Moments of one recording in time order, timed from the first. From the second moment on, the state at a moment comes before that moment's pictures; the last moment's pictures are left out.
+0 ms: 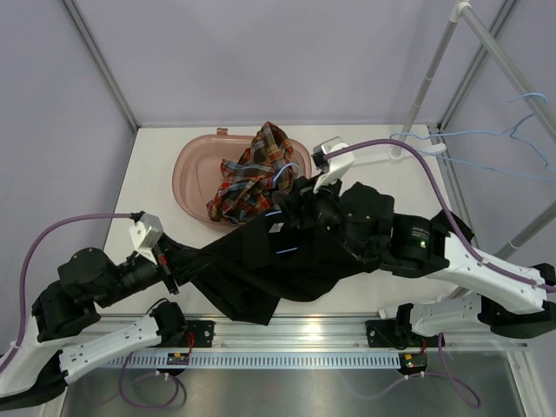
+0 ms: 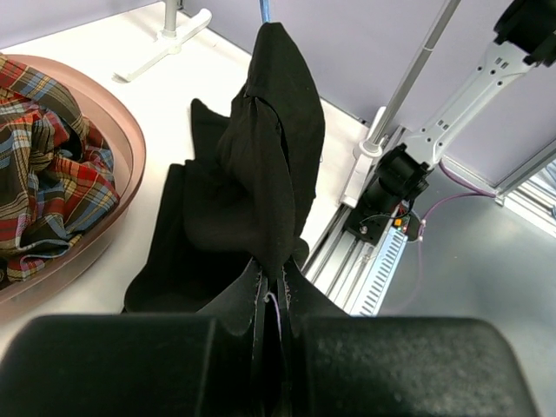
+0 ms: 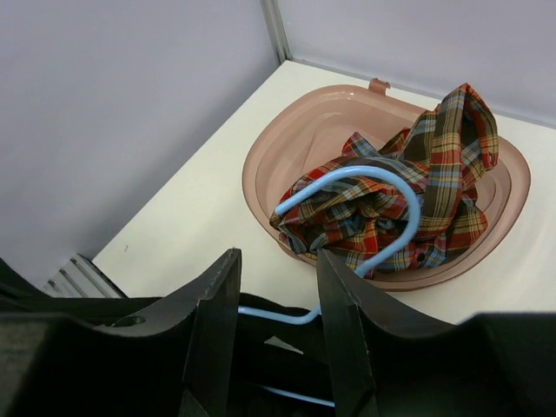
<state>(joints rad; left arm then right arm) -1.03 0.36 1.03 -0.74 0.03 -0.30 1.30 1.22 1.56 -0.48 0.61 0.32</state>
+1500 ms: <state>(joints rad) -1.03 0.33 1.01 -0.66 0.13 -0.32 1.30 1.18 1.46 -0.47 0.76 0.29</state>
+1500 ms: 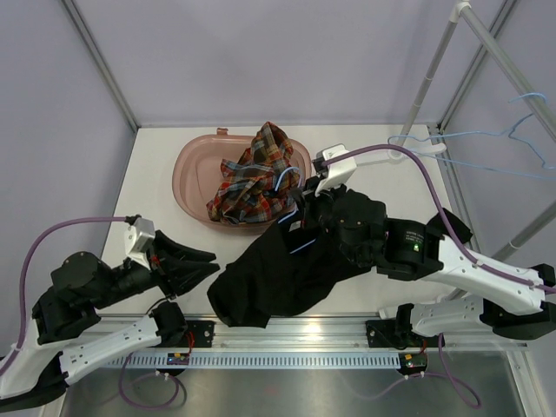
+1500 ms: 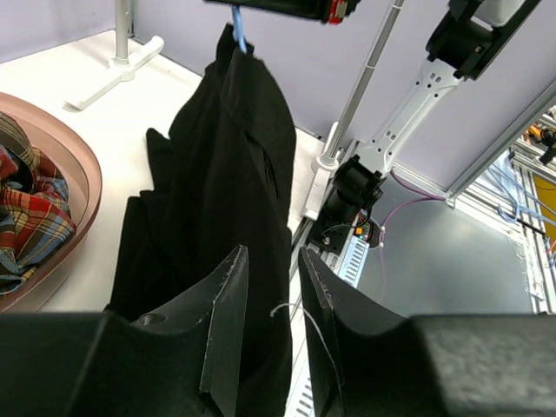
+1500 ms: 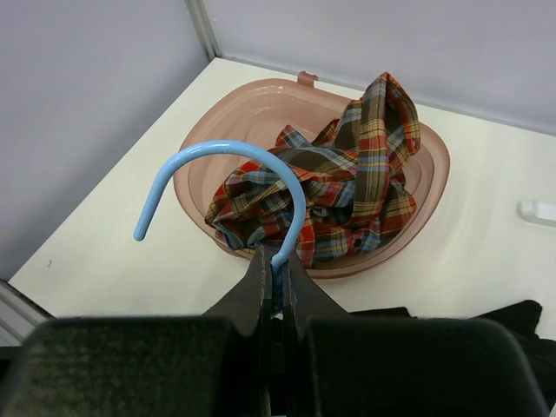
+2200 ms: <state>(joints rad) -1.03 0.37 0.87 -0.62 0.19 -0.38 1.30 1.22 1.63 -0.52 0.89 0.11</state>
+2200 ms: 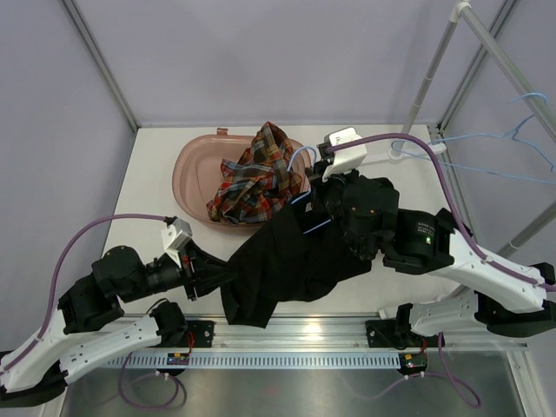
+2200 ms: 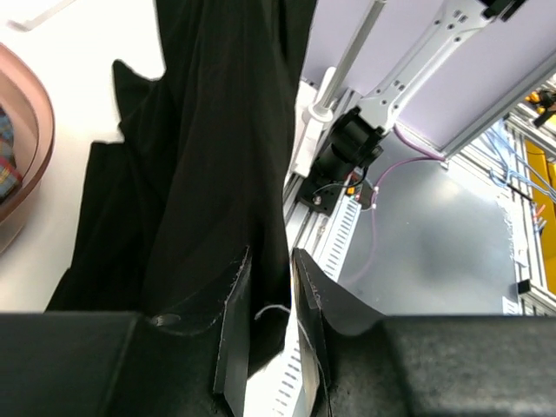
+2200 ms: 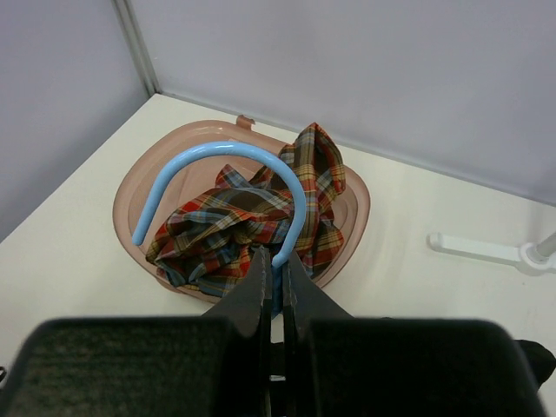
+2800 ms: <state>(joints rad) -1.03 0.40 0.88 -0.65 0.01 -0.40 1.30 1.17 1.66 -0.55 0.98 0.02</state>
